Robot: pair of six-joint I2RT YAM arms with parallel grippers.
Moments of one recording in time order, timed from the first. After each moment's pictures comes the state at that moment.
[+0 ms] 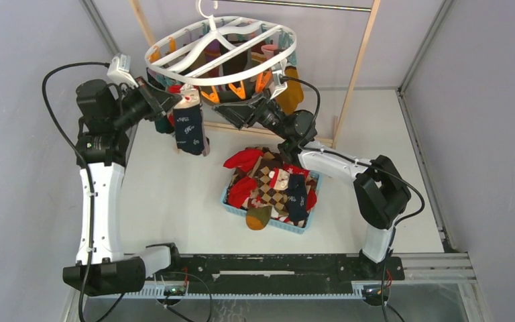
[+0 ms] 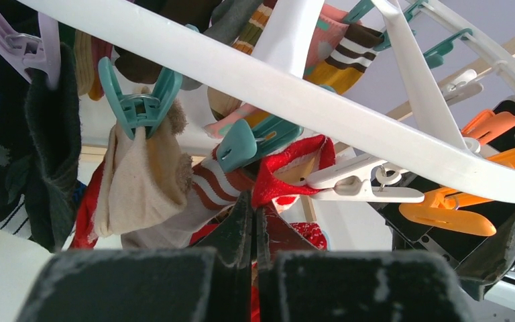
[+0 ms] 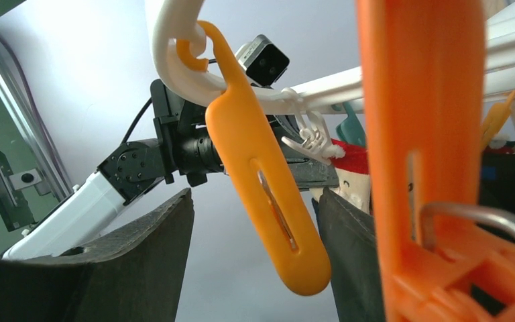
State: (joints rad) left arm 0.10 1.17 1.48 -0.51 0.62 -0.47; right arm 0.75 1.82 1.35 1.22 -0.45 0.92
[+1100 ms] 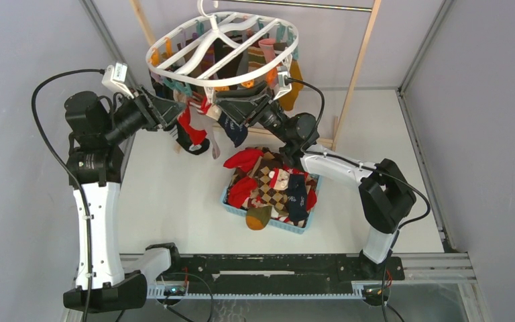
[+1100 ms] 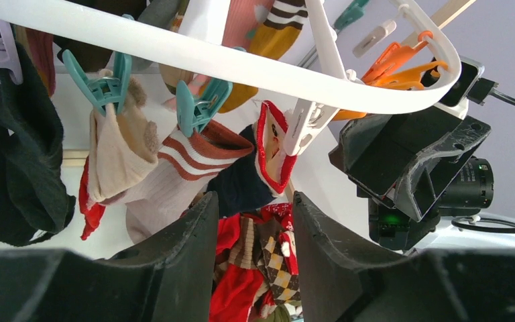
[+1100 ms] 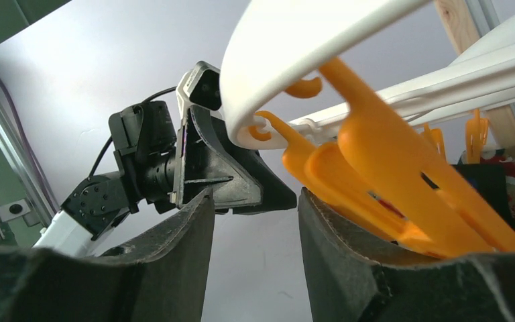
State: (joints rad) left arm 0.11 1.05 1.47 -0.55 0.72 -0.44; right arm 0.77 1.77 1.32 1.20 -0.35 0.90
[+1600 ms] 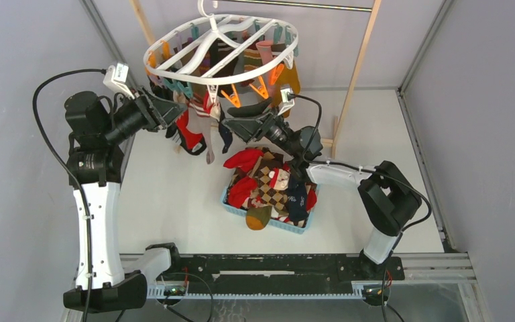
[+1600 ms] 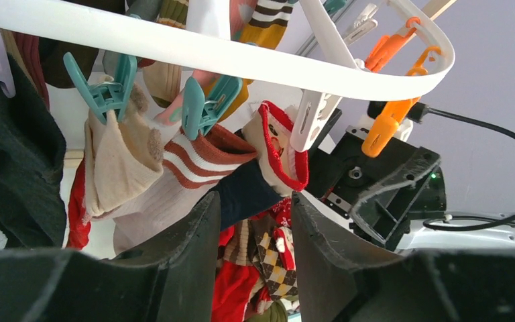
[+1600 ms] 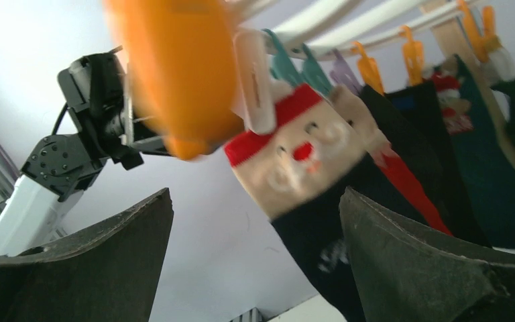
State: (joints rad) left arm 0.11 1.05 1.47 -0.55 0.75 -0.44; right arm 0.75 1.74 1.13 1.23 -0.34 0.90
